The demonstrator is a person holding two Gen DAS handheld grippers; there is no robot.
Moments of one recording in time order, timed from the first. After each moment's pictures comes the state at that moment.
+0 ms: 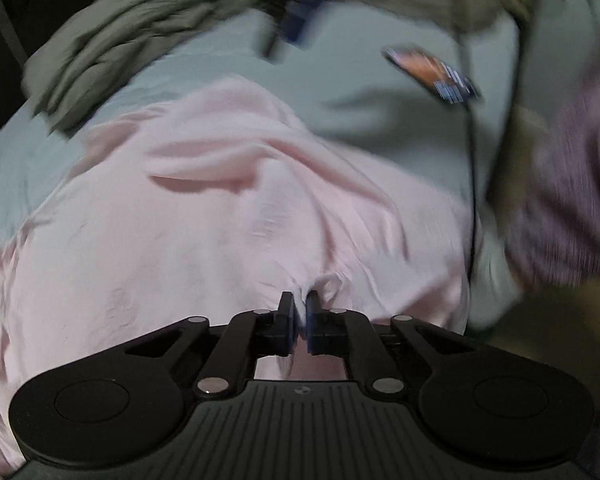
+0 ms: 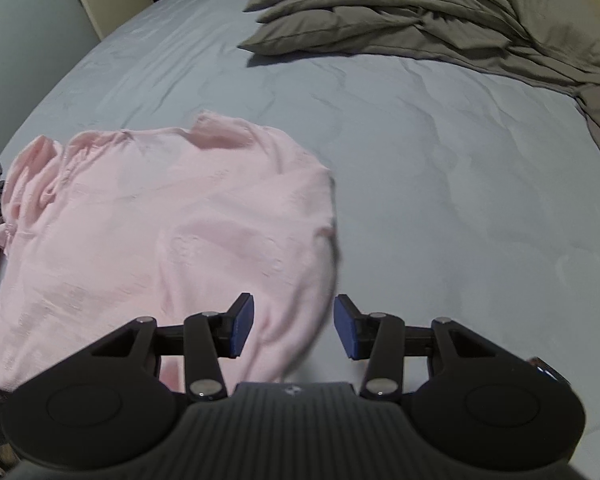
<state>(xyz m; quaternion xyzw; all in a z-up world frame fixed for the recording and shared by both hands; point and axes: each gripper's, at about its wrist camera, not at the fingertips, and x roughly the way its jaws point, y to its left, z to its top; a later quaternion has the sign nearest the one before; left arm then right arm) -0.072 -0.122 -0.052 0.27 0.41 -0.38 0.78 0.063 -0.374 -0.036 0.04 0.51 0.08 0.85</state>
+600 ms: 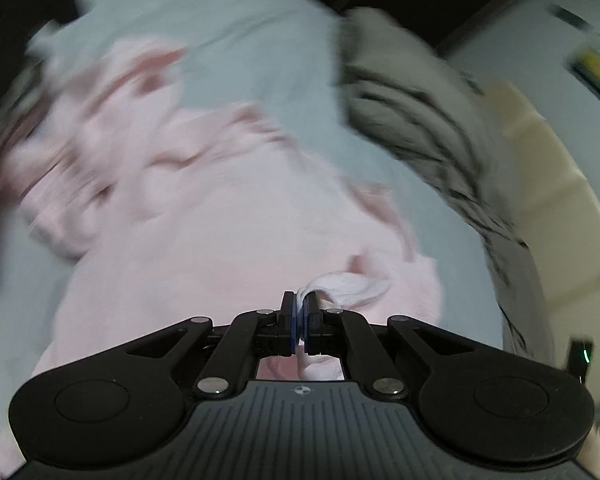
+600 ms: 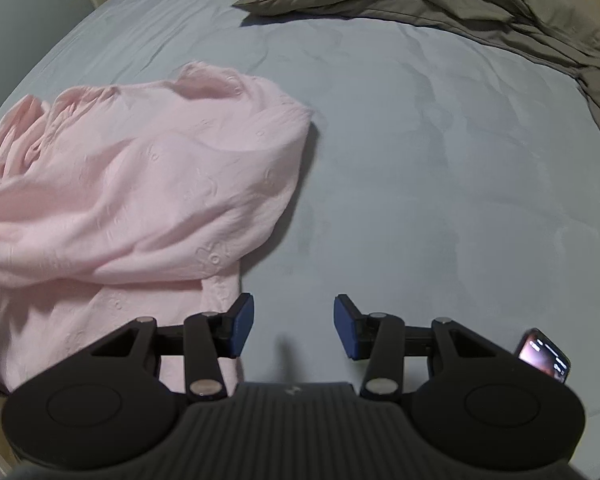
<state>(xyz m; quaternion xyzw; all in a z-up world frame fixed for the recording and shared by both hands) 0.049 0.106 -0.026 -0.27 0.48 -0.12 0.82 0.051 -0.372 -0.063 0.01 0.54 0.09 0.84</state>
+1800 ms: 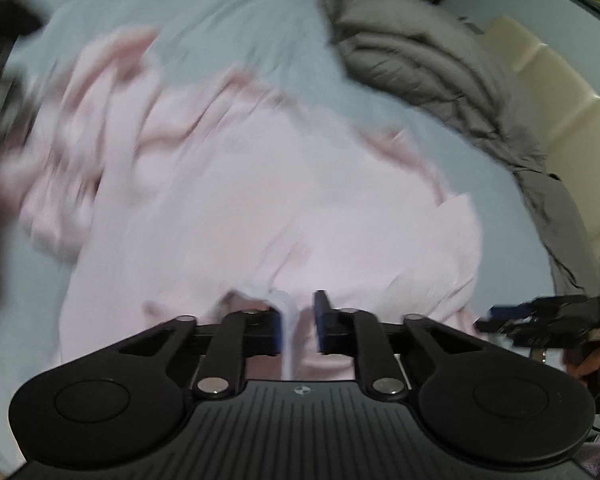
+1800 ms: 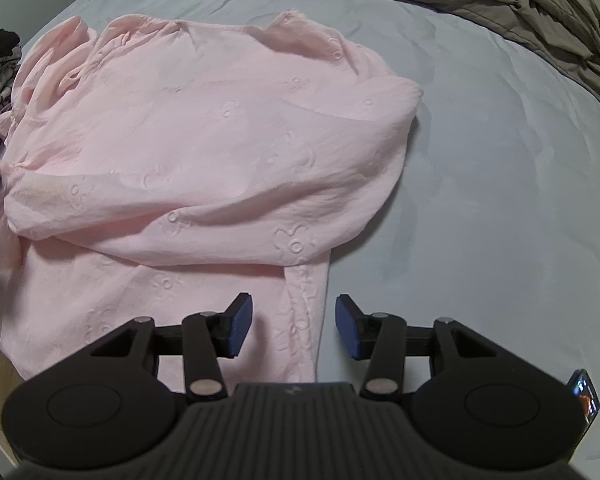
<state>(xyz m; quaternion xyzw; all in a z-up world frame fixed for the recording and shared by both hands) 0.047 0.059 -0.020 -0.15 0.48 -0.15 0.85 0.065 -0.301 -0.088 -0.06 0.56 0.15 0.81</state>
